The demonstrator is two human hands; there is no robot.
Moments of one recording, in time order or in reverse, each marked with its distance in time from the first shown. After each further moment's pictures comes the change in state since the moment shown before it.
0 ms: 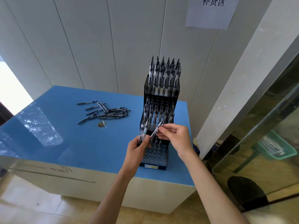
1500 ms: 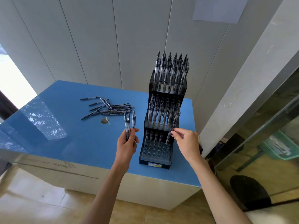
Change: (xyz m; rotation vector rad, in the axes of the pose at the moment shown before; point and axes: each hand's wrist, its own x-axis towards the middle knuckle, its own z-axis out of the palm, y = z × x) left_hand 0.017 -0.002 -0.039 -0.054 0.171 0.006; right_hand 0.012 0.044 -0.024 -0.707 0.193 -0.299
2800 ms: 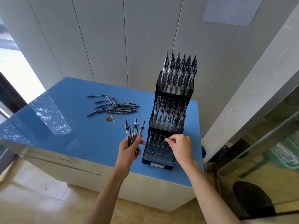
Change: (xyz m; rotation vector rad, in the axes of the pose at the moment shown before) left_hand -0.014 -0.012 -0.013 -0.036 -0.024 -0.057; right_hand -0.006 0.005 0.037 -0.131 -0.170 0.029
